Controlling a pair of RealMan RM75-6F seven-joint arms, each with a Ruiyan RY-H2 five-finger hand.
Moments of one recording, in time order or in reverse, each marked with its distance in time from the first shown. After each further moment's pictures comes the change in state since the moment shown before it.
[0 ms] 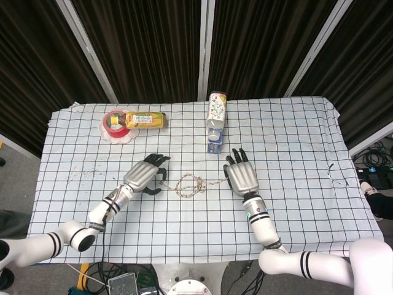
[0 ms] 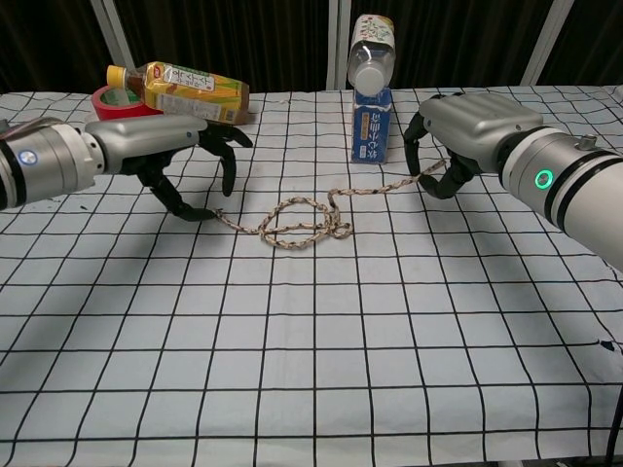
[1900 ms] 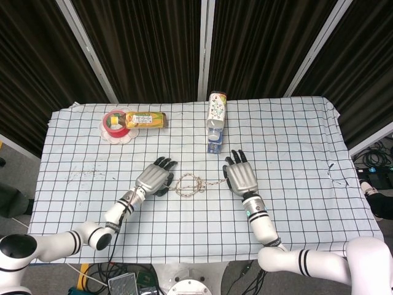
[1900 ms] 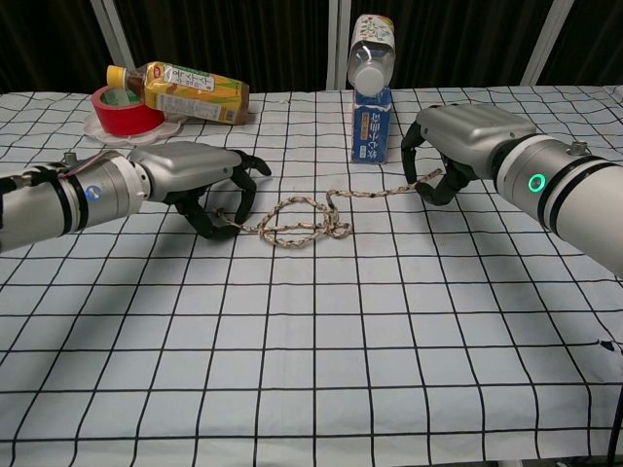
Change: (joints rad) left arm -0.075 -0.127 0.034 0.110 -0.152 -0.025 0.248; right arm 0.020 -0.008 -0.010 0.033 0.028 -0.026 0.045
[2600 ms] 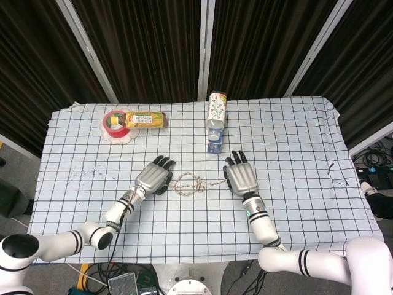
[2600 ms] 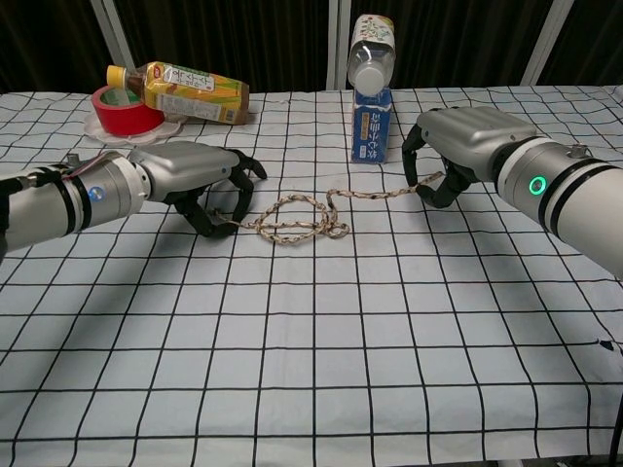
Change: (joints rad) left arm -0.005 -0.014 0.001 0.018 -0.040 0.006 0.044; right arm -0.001 0.001 -0.006 0.001 0.002 0.000 0.004
